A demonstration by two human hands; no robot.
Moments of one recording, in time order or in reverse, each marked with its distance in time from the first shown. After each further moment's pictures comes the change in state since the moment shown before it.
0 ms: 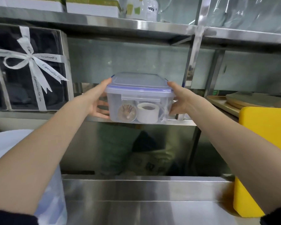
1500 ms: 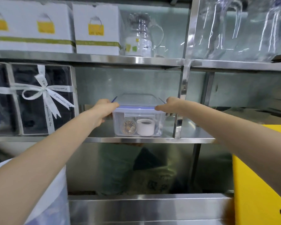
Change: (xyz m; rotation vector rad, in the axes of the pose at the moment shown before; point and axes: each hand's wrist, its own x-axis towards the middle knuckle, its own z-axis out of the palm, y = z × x) left_hand -0.033 0.040 0.020 0.166 0.268 0.266; right_hand -0.048 -0.046 0.008 -1.040 0.096 -0.279
